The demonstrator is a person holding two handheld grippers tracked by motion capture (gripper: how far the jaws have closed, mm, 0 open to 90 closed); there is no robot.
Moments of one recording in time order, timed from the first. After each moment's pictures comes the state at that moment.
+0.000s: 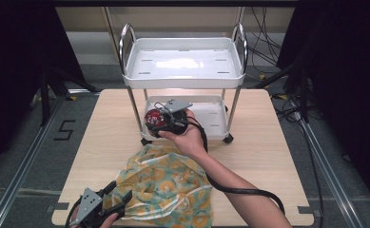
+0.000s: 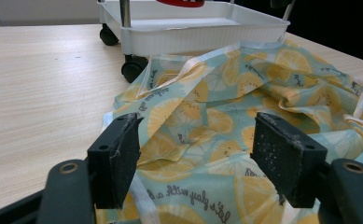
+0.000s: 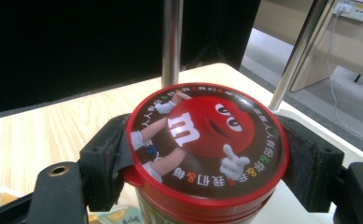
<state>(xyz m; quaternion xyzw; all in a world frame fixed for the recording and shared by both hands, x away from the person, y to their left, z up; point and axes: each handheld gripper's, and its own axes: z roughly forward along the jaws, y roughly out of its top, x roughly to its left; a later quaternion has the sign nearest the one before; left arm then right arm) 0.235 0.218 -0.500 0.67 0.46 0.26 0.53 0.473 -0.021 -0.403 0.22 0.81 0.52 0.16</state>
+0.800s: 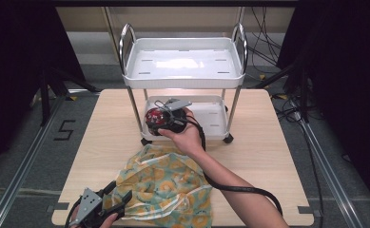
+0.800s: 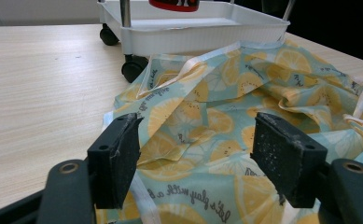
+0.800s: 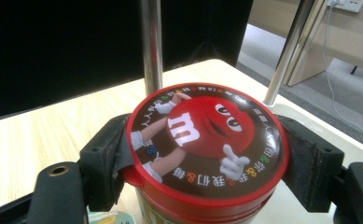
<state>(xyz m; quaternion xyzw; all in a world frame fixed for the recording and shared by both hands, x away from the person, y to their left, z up) 0.235 0.219 -0.499 0.67 0.46 0.26 0.53 0.484 -0.019 -0.410 0.24 0.81 0.52 0.17</state>
